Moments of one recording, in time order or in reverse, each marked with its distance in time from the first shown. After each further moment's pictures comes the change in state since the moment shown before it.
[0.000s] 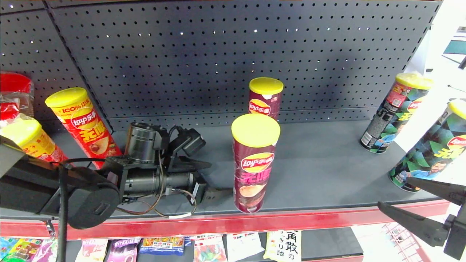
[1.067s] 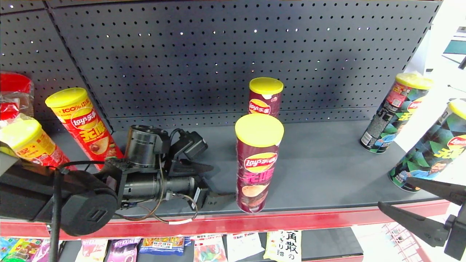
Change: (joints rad) left arm -0.029 -0.020 0.027 -0.003 0.013 0.000; right arm 0.000 -0.003 0.001 0.000 0.000 0.000
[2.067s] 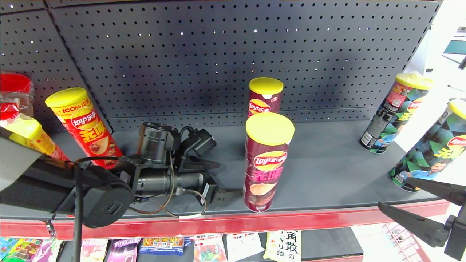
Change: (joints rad) left arm -0.019 0.053 -0.066 0.000 0.001 0.000; right arm 0.000 0.000 0.001 0.000 0.000 0.000
